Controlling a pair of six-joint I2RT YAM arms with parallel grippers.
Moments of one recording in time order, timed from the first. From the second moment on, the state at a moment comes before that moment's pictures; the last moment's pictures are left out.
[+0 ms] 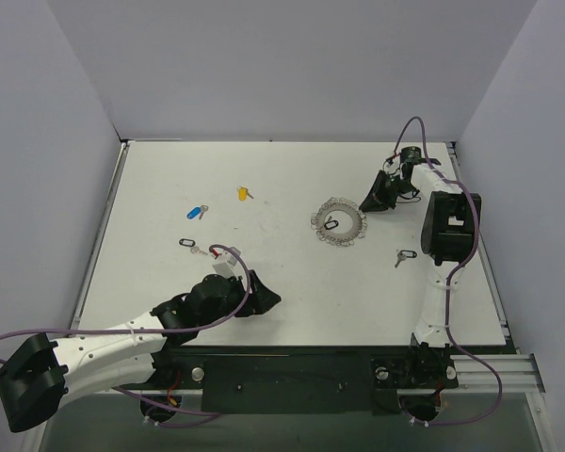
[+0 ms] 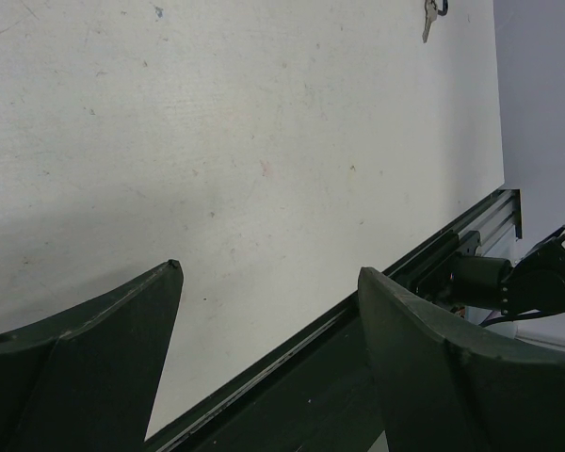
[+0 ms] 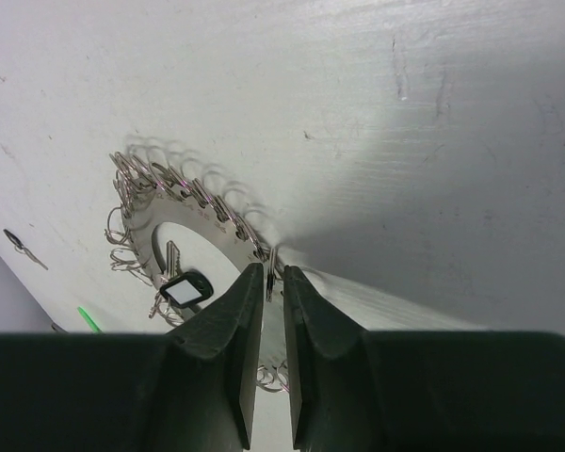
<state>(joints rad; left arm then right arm) -0.96 0.89 0.30 0.12 -0.10 -0.99 -0.05 2.29 1.77 -0.72 -0.53 0.34</state>
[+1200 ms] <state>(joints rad) -0.96 0.84 0.30 0.13 -0.10 -0.97 -0.02 2.26 1.78 -0.82 -0.52 0.24</state>
